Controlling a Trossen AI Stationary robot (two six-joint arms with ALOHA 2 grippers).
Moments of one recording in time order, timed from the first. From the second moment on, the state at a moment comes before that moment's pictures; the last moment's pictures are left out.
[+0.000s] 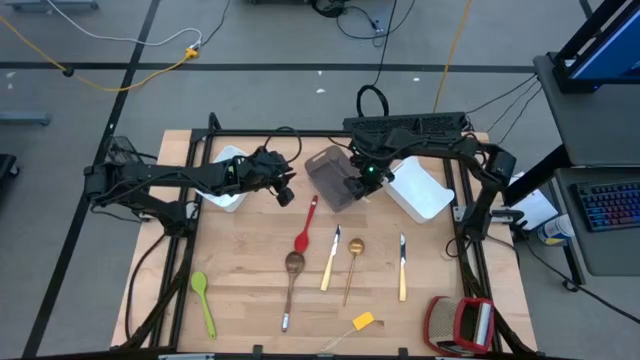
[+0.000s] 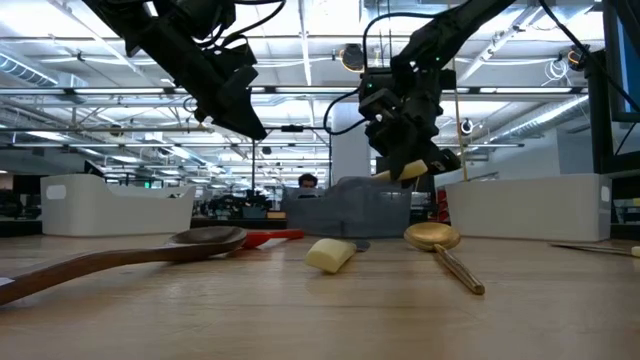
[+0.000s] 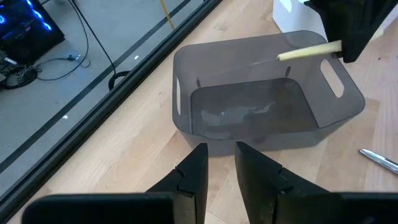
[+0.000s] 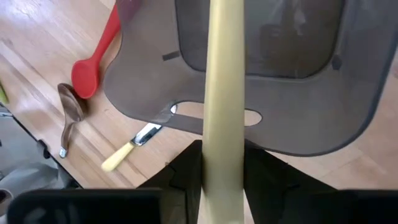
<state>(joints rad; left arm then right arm) 0.24 1.31 0.78 -0.09 -0.29 -0.11 -0.48 1.79 1.27 -0.85 -0.53 0.56</state>
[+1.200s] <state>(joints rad) 0.24 1.31 0.78 -0.14 -0.29 -0.11 -0.50 1.79 1.27 -0.64 -0.52 0.37</state>
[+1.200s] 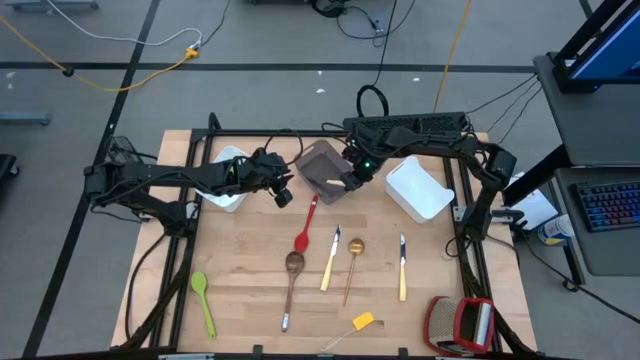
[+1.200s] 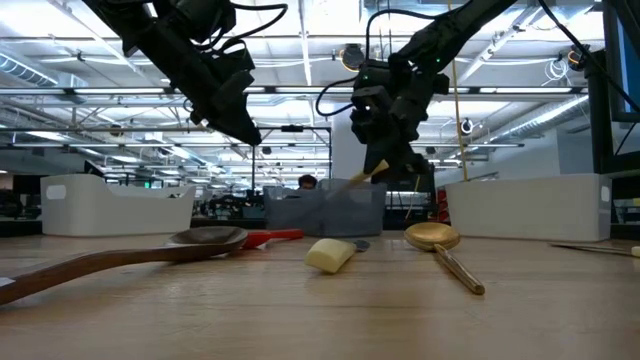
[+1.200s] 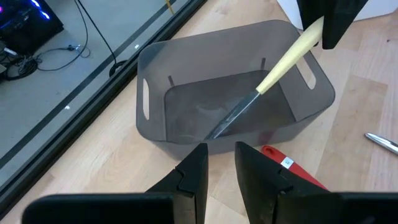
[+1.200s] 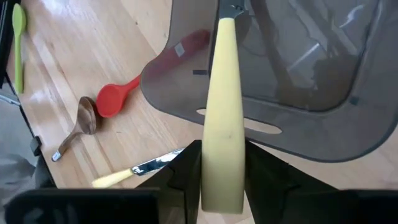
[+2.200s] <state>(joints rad) 0.21 1.31 0.78 -0.17 -0.29 -0.15 -0.55 1.69 1.27 -0.66 -0.48 0.18</state>
